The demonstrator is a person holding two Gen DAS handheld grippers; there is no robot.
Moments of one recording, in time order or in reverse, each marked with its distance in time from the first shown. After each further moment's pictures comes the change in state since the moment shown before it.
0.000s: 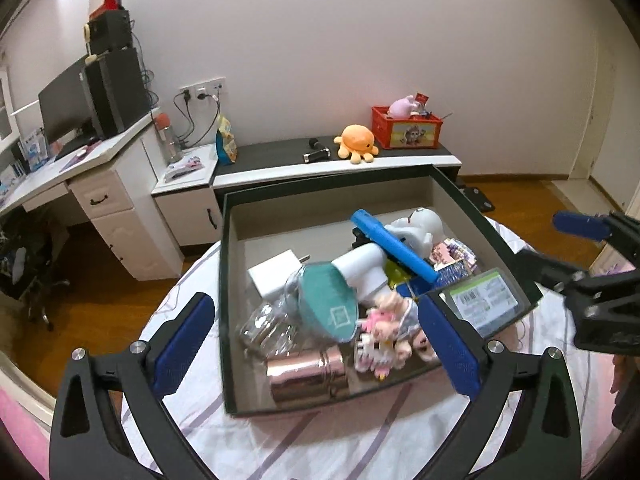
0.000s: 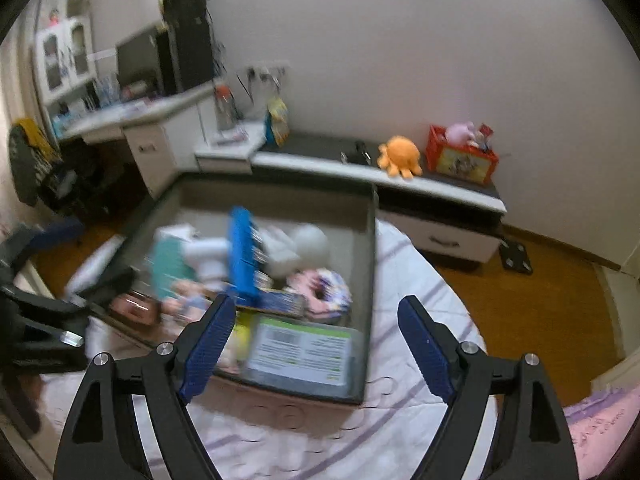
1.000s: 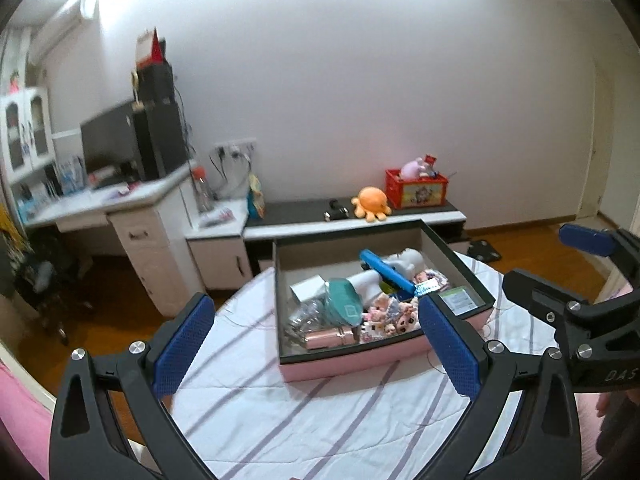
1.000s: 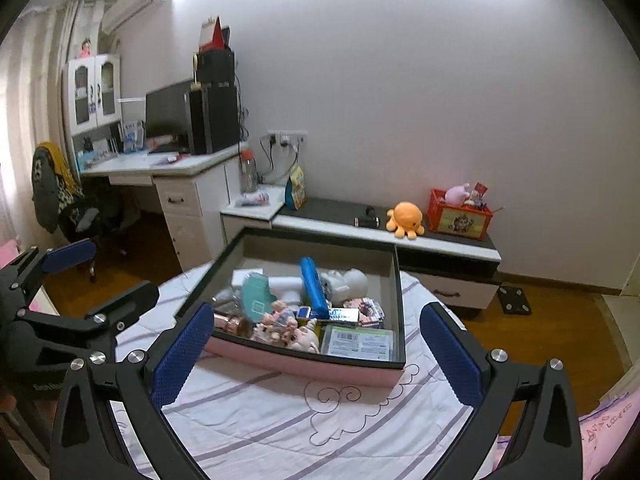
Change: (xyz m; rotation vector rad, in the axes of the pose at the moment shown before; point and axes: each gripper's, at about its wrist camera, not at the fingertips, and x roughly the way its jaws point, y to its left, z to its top) left arm -0.134 0.001 -0.036 -0.017 -0.255 0.088; right arm -0.101 0.059 -0.024 -0.019 -0.226 -0.018
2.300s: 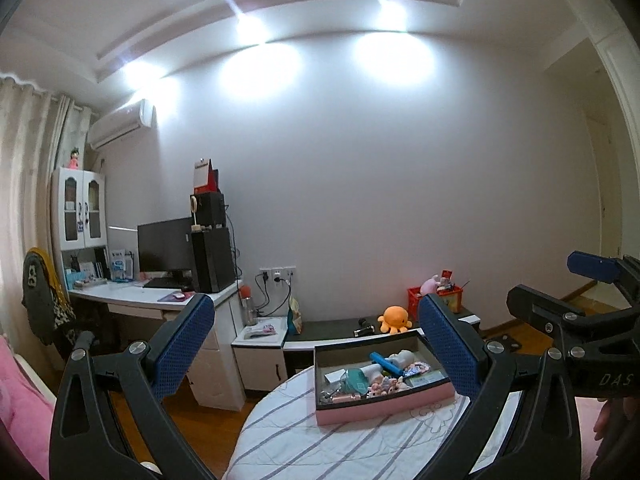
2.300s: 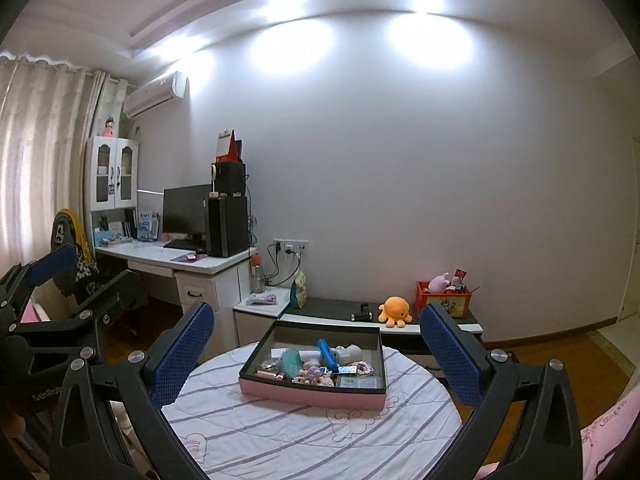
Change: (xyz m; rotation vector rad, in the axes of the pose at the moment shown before) left arm -0.218 -0.017 -0.008 0.005 -0.460 0.130; right arm -0.182 0.035 -0.015 0.022 -0.390 -0.020
